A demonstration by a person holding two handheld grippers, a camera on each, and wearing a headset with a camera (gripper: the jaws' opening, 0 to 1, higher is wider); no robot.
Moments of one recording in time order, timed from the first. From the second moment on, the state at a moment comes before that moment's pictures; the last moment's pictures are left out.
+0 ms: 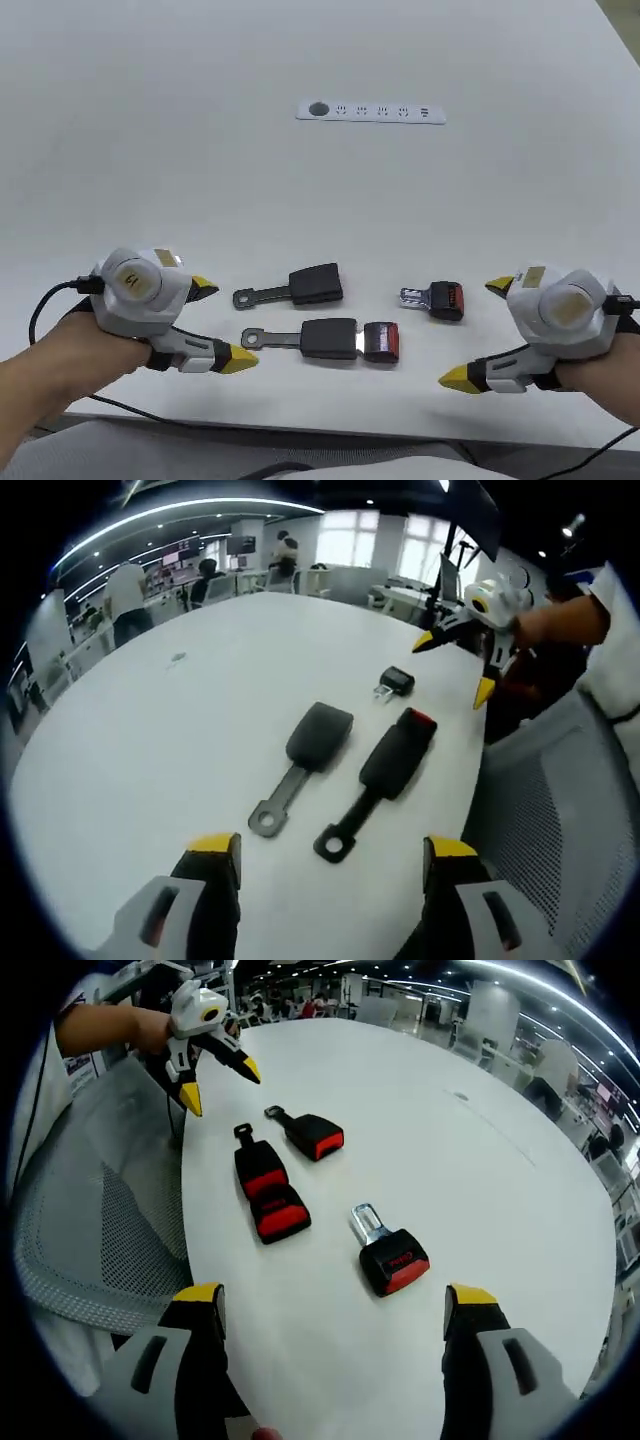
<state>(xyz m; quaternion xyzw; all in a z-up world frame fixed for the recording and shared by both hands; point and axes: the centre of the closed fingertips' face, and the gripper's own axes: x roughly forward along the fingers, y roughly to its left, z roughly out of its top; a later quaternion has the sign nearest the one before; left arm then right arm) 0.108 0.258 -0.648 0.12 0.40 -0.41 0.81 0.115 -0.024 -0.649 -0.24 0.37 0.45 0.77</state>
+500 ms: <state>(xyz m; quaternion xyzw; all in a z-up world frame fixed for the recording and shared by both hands) 0.083 0.267 -0.641 0.08 0.38 -0.39 0.84 0.103 -0.018 -0.633 -0.17 0.36 0.42 0.81</state>
